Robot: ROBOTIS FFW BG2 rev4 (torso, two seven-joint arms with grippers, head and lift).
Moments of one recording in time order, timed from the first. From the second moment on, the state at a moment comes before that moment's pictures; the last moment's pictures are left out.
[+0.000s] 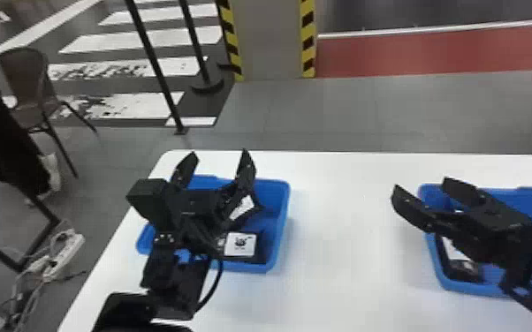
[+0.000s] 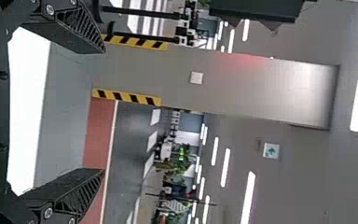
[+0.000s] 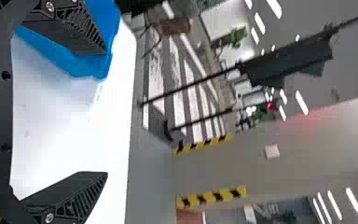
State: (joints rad) left arm 0.27 0.05 0.02 -1.93 0.17 -0.03 -0.02; right arm 0.20 -0.13 0.01 -2.09 -0.33 0.64 0.36
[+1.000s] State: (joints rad) left arm 0.31 0.05 0.01 -2.01 0.23 -0.03 -0.02; right arm 0.01 -0.15 -0.21 -1.72 -0.05 0.72 0.31
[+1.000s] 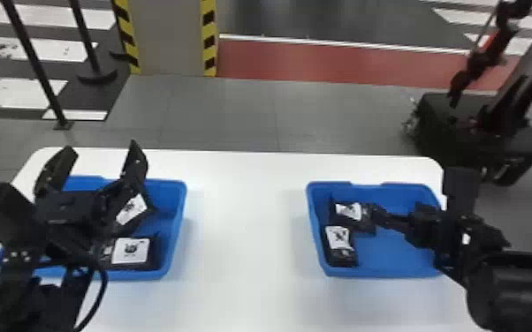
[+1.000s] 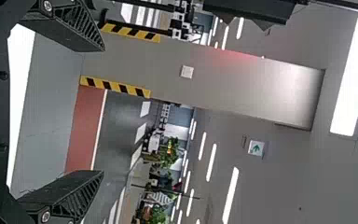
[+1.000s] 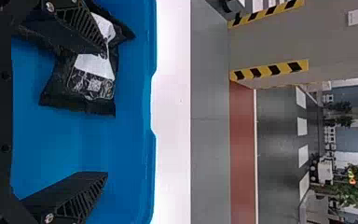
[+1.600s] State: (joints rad) left arm 0.31 0.05 0.01 -2.00 0.22 -0.03 -0.02; right arm -0.18 -0.16 -0.20 -1.35 -0.07 0.65 0.40
